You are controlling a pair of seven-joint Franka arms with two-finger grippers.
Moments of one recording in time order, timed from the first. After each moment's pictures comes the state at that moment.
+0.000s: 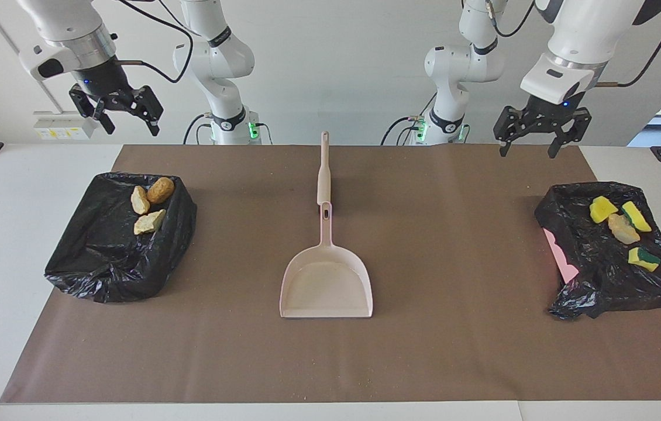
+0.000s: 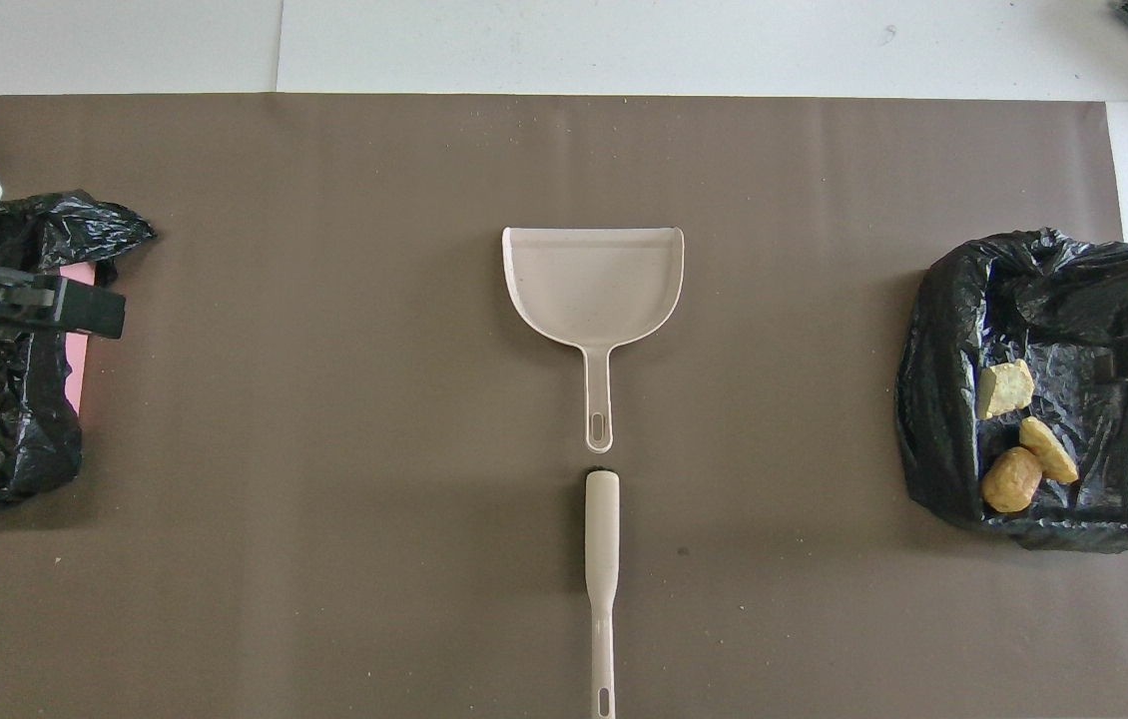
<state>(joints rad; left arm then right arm) -0.10 -0.03 -0.06 -1.48 0.04 1.49 0.01 0.01 -0.11 -0.08 -1.60 0.01 1.50 0.03</state>
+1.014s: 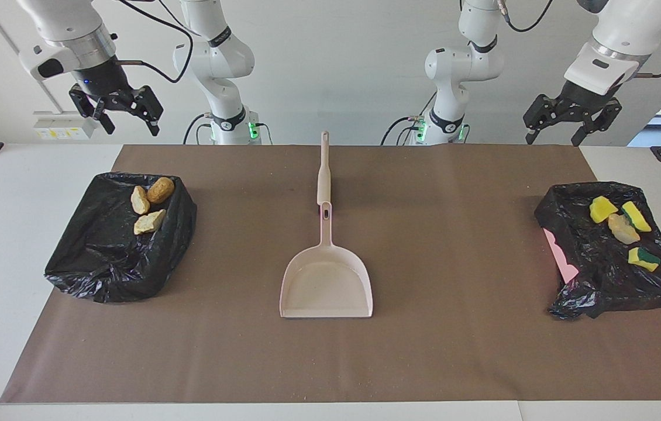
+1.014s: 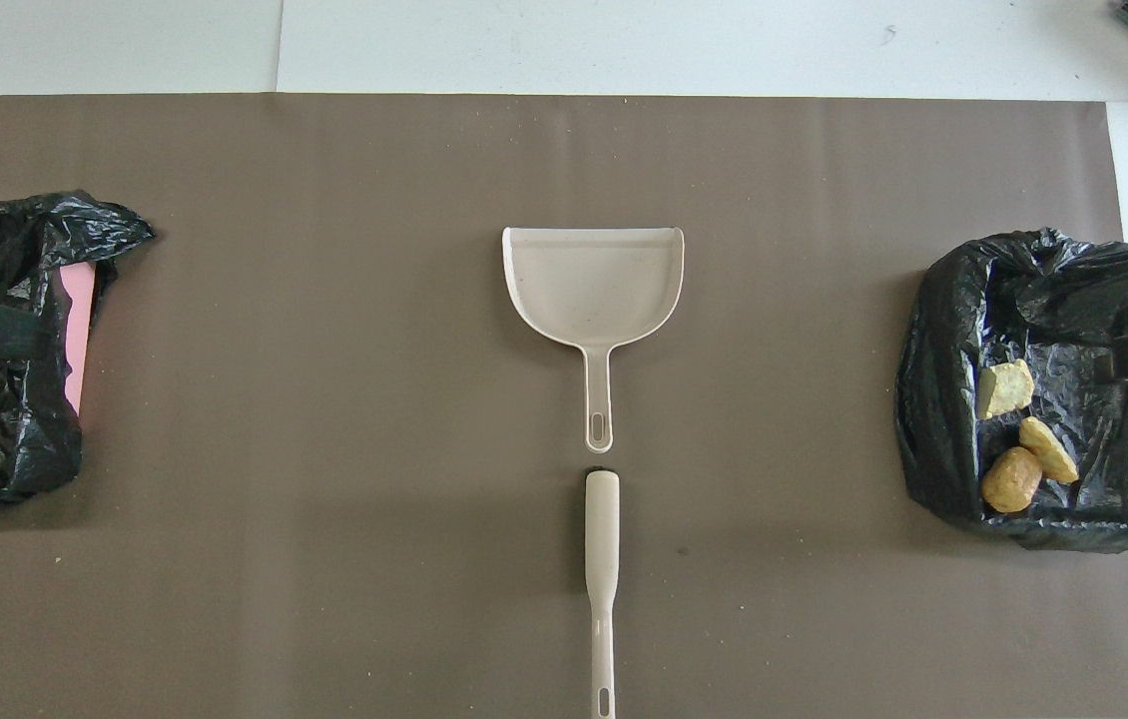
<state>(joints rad) -0.02 -0.04 -0.05 -1.50 -0.01 1.47 0.05 0.01 -0.11 -0.08 -1.60 0.01 1.50 0.03</state>
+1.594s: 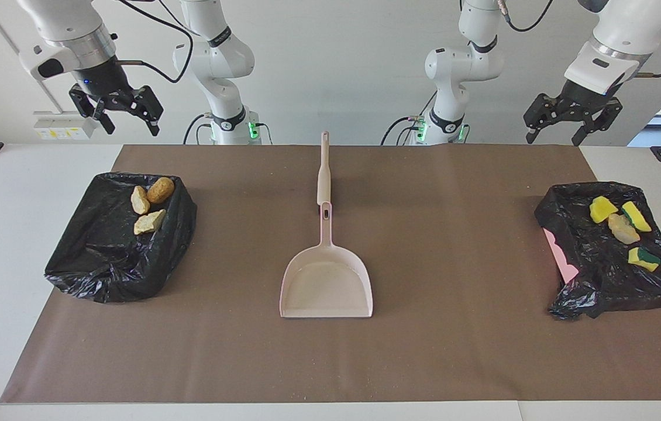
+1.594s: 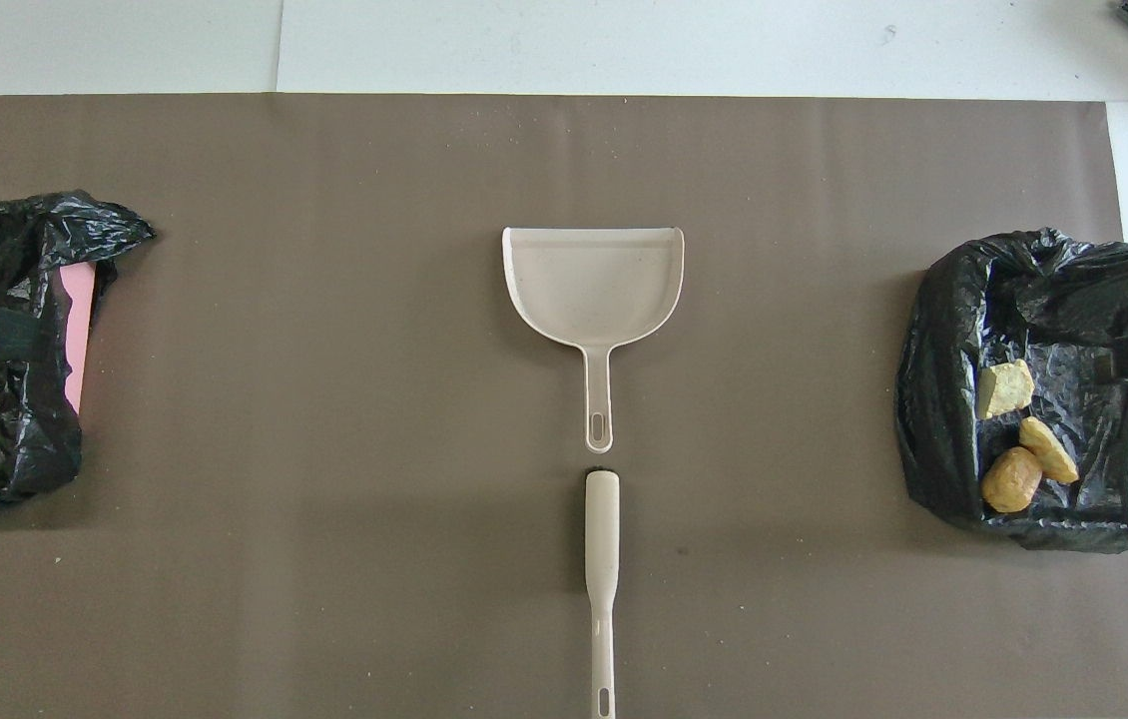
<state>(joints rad) -0.02 -0.04 -0.05 -1.50 -0.01 1.47 0.06 0.01 -0.11 -0.08 -1.60 0.01 1.50 0.03</state>
